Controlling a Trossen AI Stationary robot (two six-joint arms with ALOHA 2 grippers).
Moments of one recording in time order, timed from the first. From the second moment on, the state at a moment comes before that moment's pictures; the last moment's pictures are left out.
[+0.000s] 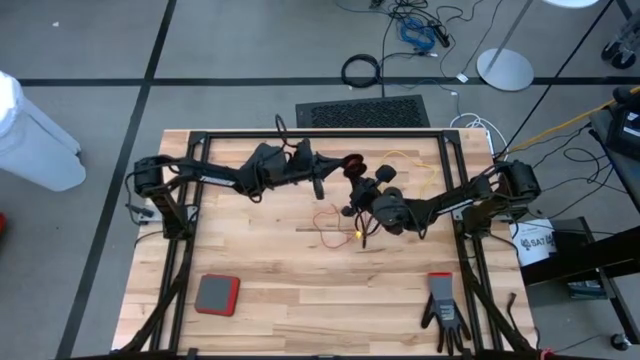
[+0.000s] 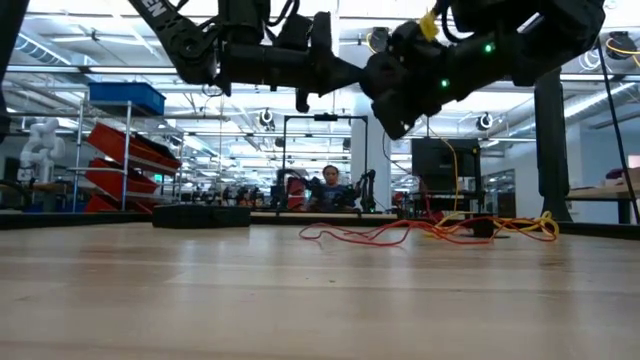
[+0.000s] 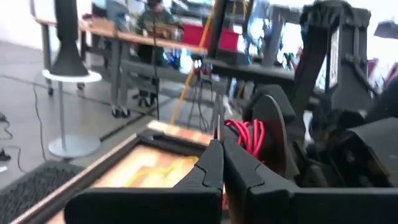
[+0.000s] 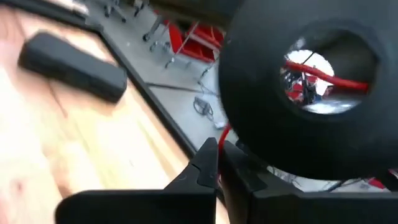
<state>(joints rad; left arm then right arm) 0.27 1.71 0.91 0.88 0.08 -0.17 0.08 1.58 0.66 0.73 1.04 -0.41</state>
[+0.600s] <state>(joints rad) 0.29 1.52 0.91 0.47 0.24 0.05 0.06 1.58 0.58 0.50 0.72 -0.10</state>
